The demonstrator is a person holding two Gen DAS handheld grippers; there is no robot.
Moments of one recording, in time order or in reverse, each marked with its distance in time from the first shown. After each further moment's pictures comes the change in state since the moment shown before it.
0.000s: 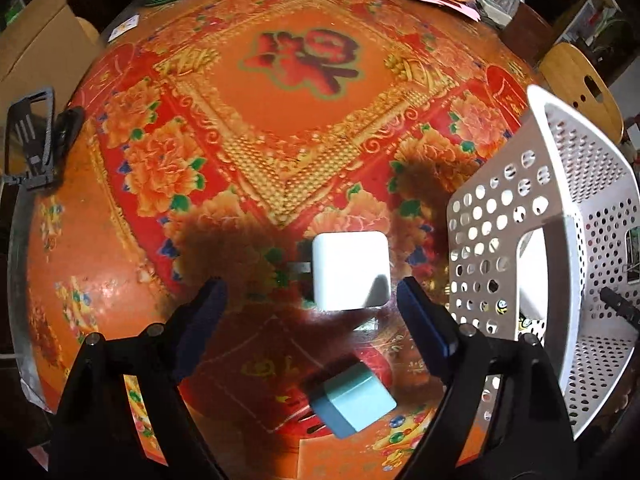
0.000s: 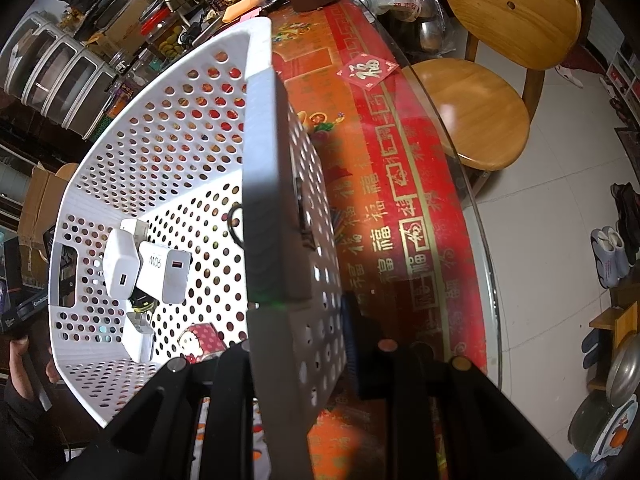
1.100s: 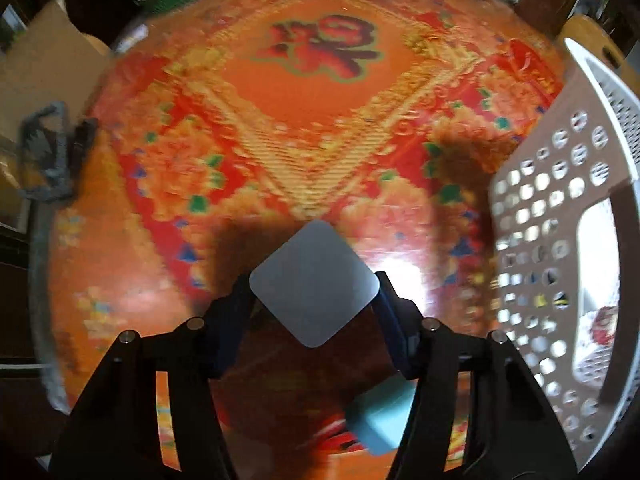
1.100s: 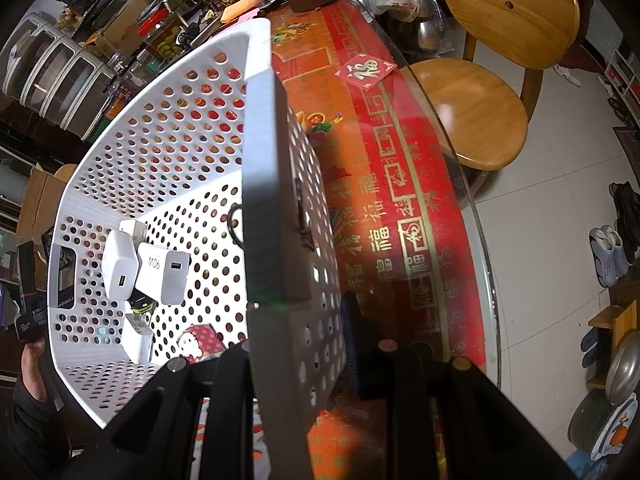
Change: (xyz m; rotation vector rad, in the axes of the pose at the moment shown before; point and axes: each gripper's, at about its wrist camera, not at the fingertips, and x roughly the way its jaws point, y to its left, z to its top) left arm 0.014 0.000 -0.003 0.063 -0.011 0.164; right arm 0.000 0.001 0.000 0.001 0.002 -0.003
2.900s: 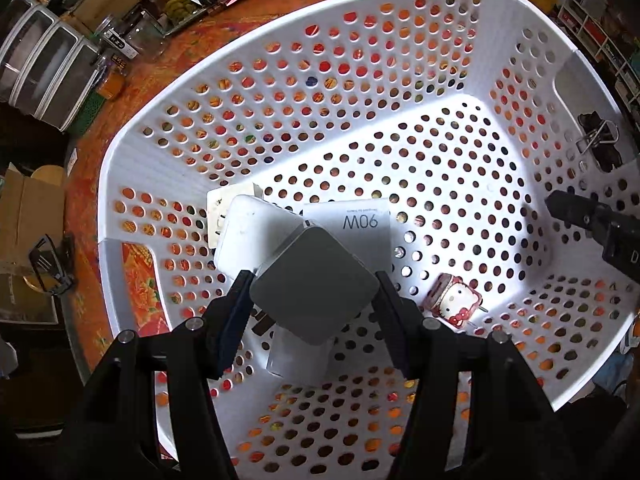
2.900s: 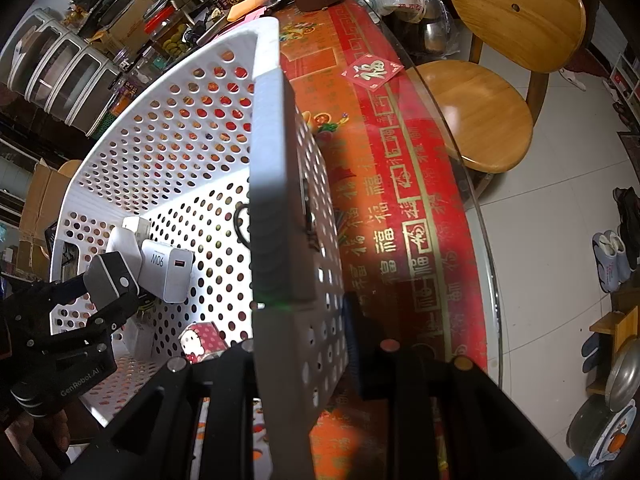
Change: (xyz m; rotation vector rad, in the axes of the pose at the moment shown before) left arm -0.077 -0.237 -0.013 0.361 0.011 0.026; right arm 0.001 0.001 0.000 -0.015 0.001 0.014
